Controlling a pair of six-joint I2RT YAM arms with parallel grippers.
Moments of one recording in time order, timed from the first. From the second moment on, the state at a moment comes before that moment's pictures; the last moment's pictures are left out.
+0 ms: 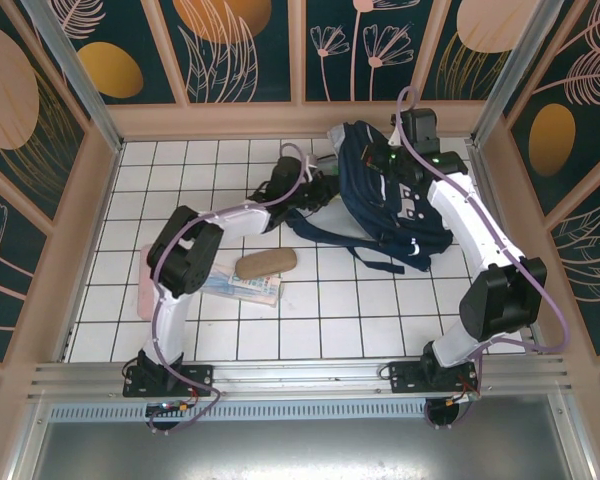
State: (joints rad) left arm -0.66 2.23 1.56 0.34 0.46 -1.20; right arm 0.27 1.58 1.52 -0.58 -0.24 0.60
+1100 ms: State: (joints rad) left arm -0.72 1.96 1.46 -0.12 0.21 -0.94; right arm 0.22 1.51 1.34 -0.44 -0.40 0.60
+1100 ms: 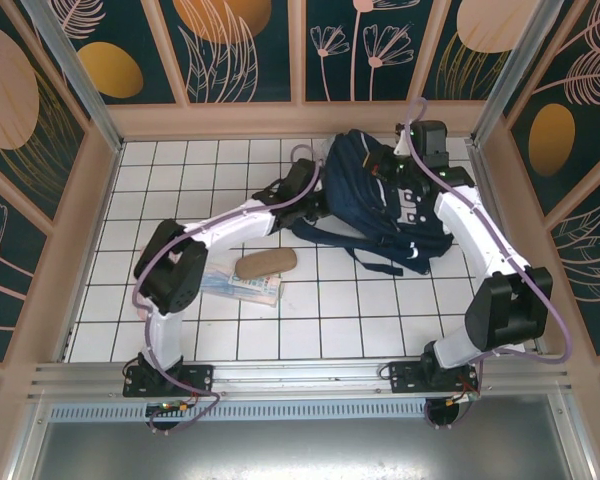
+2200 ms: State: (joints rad) left arm -0.29 1.32 0.81 -0.41 -0.02 -0.83; right arm 0.43 1.56 1.23 -0.35 -0.24 0.56
